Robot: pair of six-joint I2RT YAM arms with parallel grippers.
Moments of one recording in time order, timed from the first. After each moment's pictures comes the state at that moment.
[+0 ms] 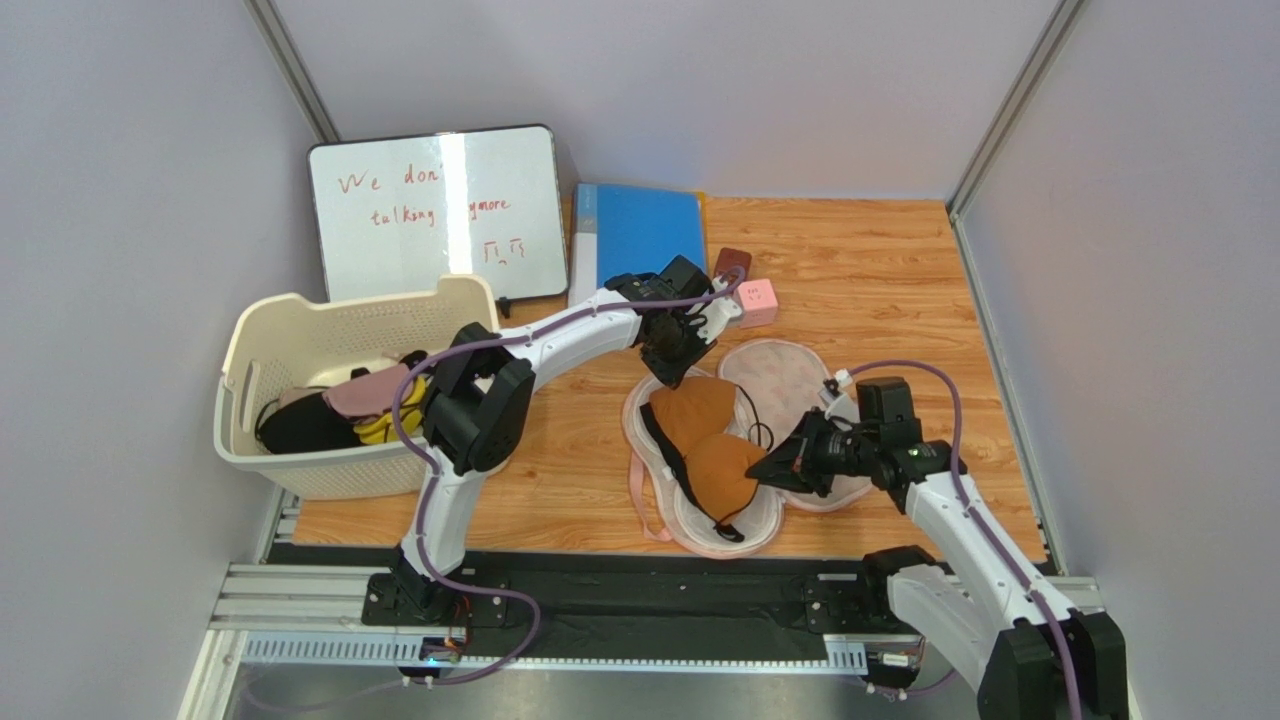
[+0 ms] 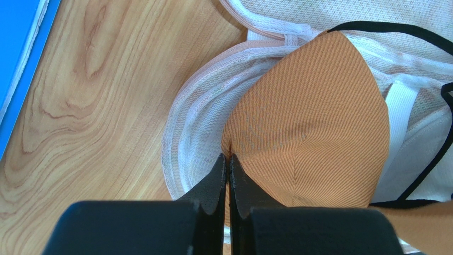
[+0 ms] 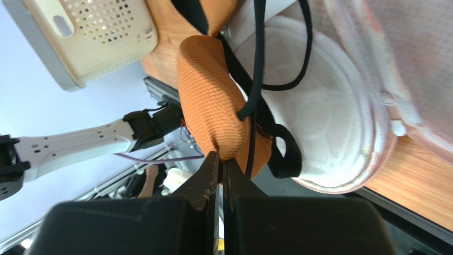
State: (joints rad) left arm -0.76 2.12 1.72 -0.74 0.17 0.16; right arm 0.18 0.88 0.46 -0.52 -0.75 0.83
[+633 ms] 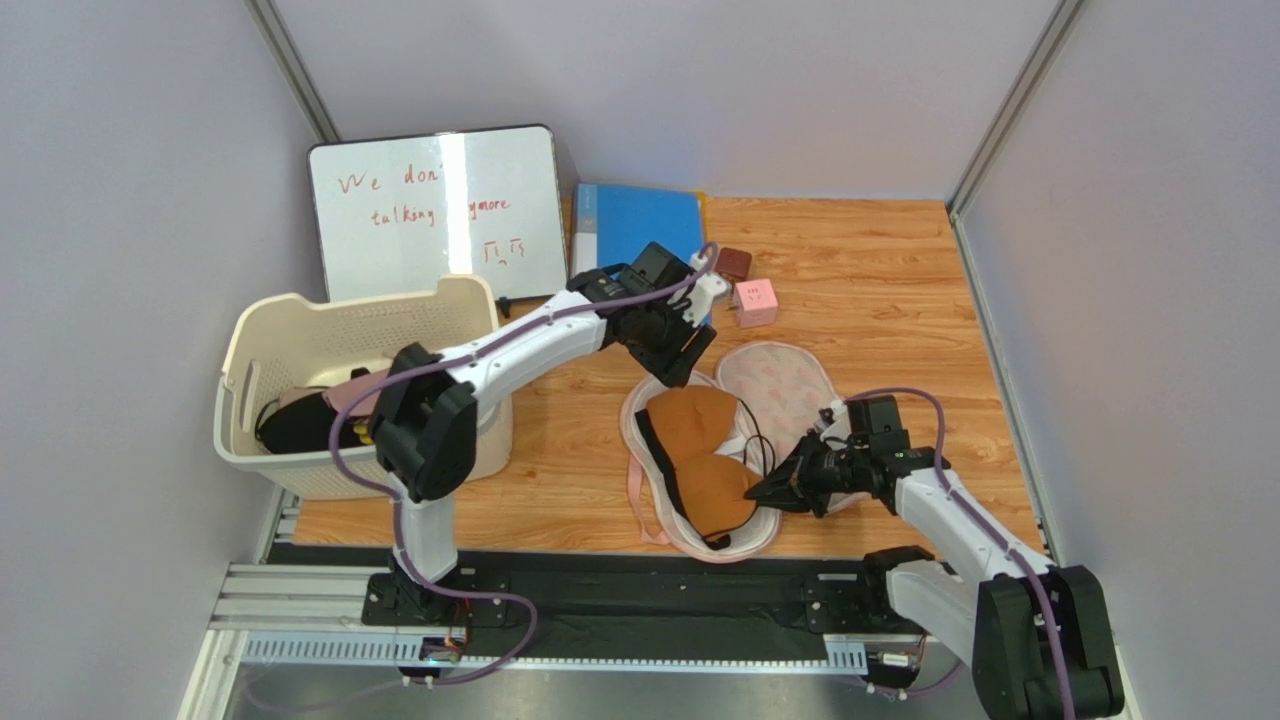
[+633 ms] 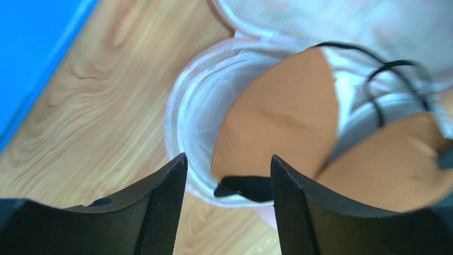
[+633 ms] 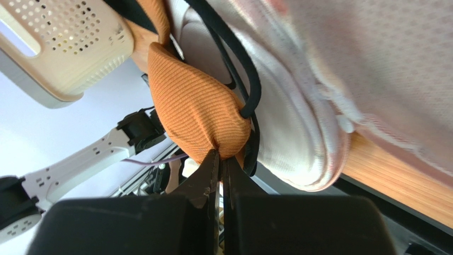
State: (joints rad) left arm -0.76 1.93 1.61 -0.71 0.17 0.06; right arm 0.17 1.00 0.35 -0.43 -0.81 0.92
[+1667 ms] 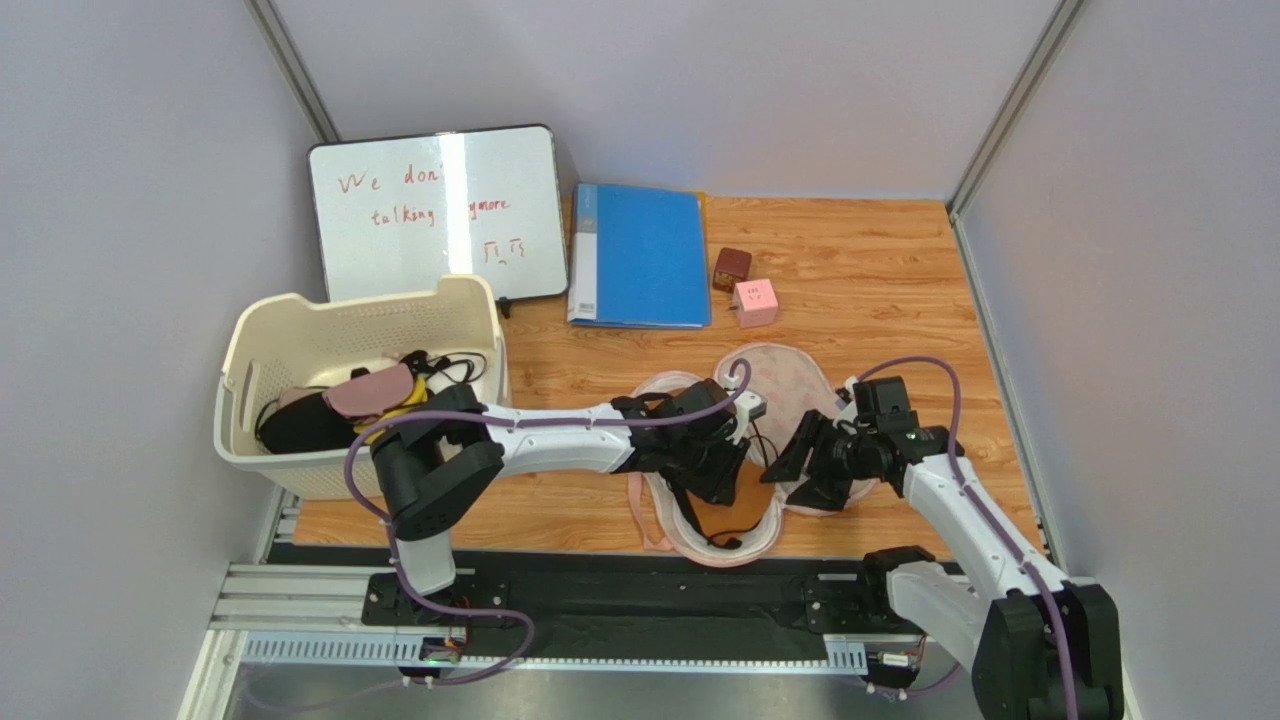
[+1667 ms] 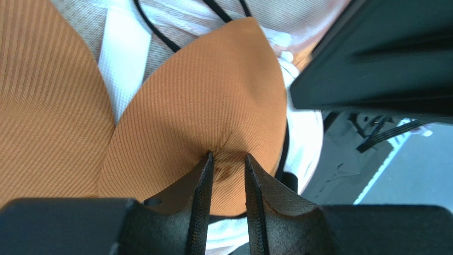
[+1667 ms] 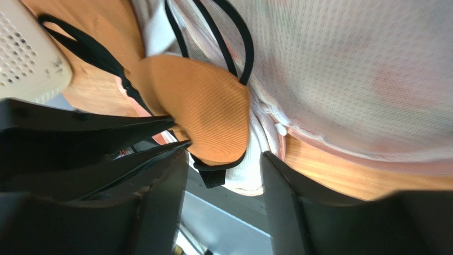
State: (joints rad) left arm -1.11 1.81 1.13 -0.21 0.22 -0.47; right arm 0.15 0.98 0.48 -0.67 -0.54 0.69
